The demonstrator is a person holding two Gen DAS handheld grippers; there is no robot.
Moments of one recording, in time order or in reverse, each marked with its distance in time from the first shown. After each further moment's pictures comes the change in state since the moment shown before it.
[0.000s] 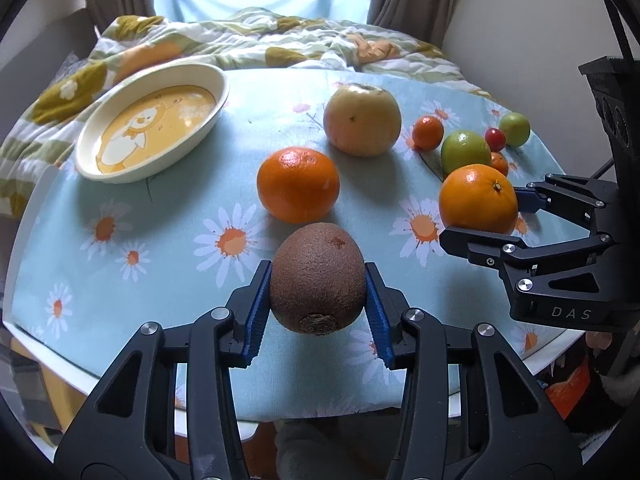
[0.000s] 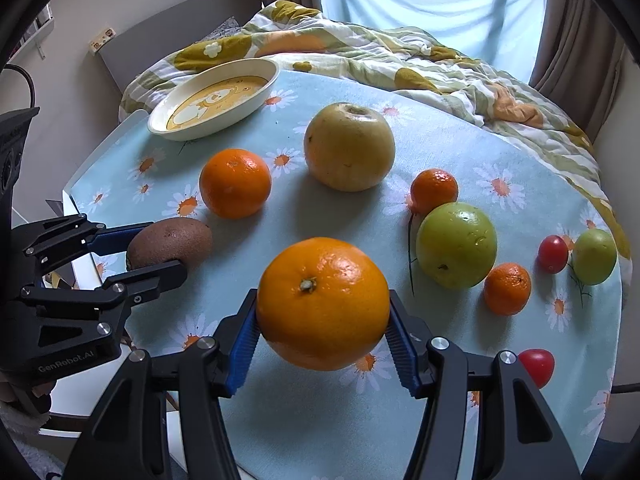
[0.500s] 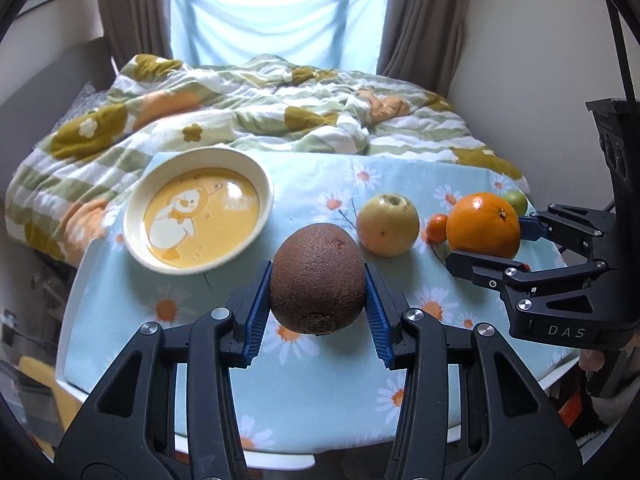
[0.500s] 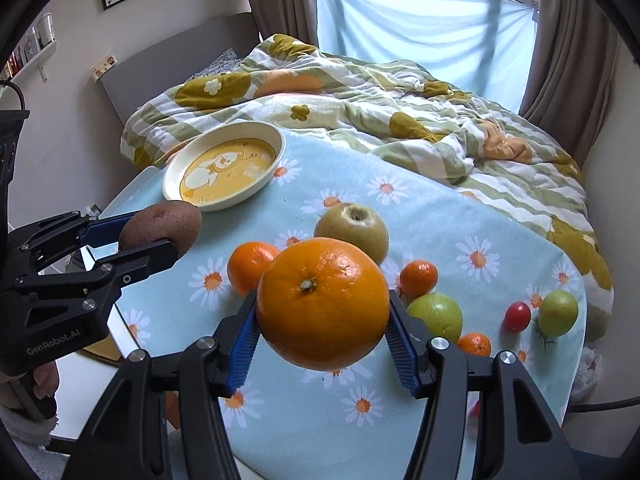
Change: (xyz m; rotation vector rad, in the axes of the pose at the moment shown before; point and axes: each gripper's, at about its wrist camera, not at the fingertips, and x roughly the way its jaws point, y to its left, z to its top) left arm -0.055 0.042 0.063 -0.013 -0.147 0.008; right arm -0.042 0.016 0.062 0.015 -0.099 -0.029
